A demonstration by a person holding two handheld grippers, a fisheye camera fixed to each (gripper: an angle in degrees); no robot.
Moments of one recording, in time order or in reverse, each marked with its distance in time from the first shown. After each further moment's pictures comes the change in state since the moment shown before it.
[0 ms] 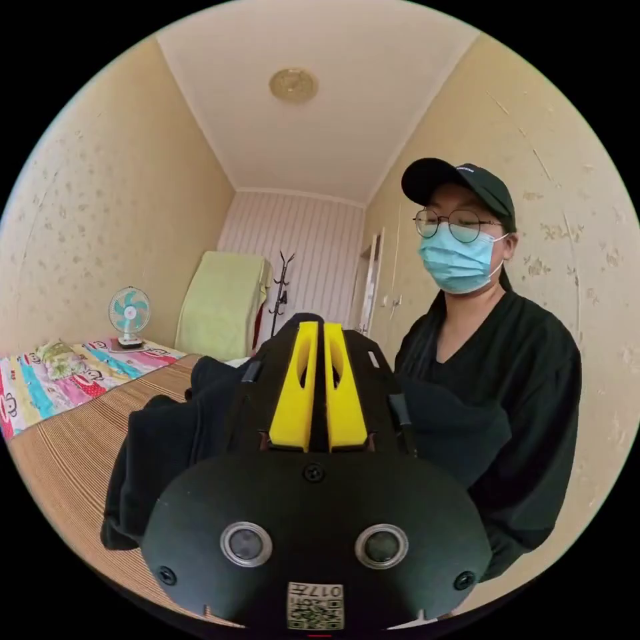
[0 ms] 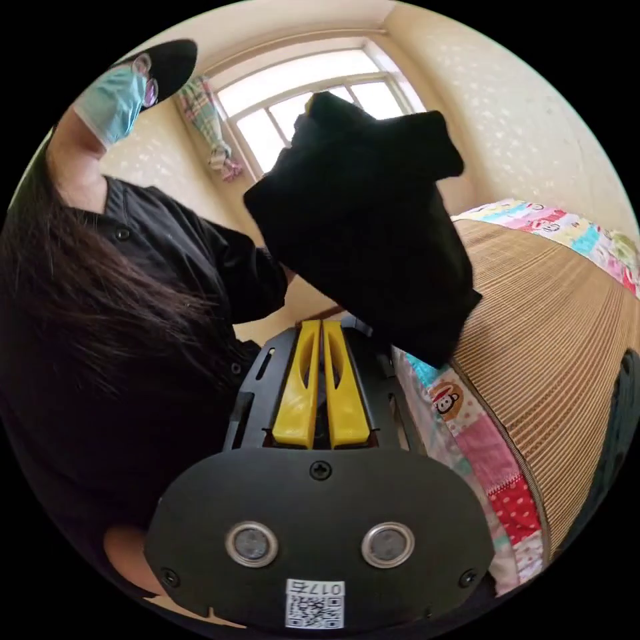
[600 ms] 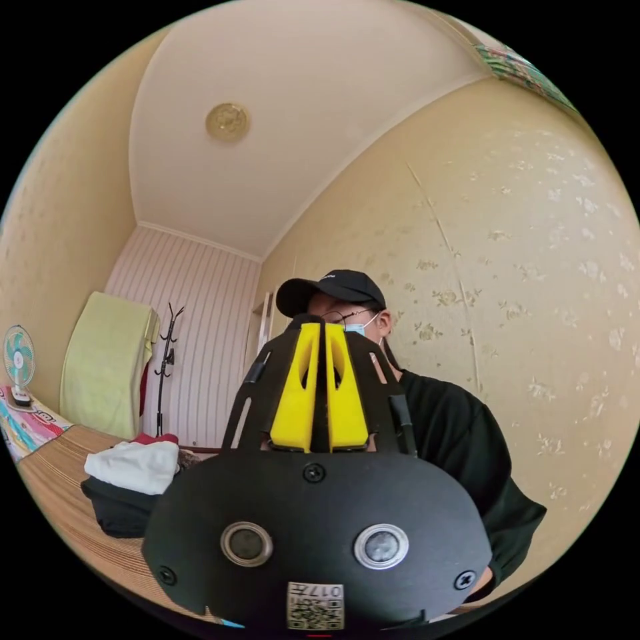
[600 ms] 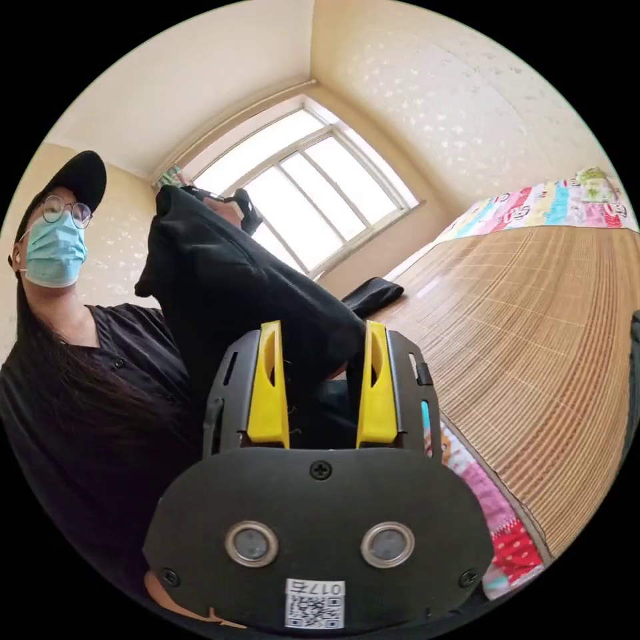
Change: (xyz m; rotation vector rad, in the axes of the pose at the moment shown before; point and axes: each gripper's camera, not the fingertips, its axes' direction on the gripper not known) left arm 0.082 -0.076 0.022 0.271 0.538 0.042; right arm 0.070 -0.087 -0.075 0.154 -0.138 0.116
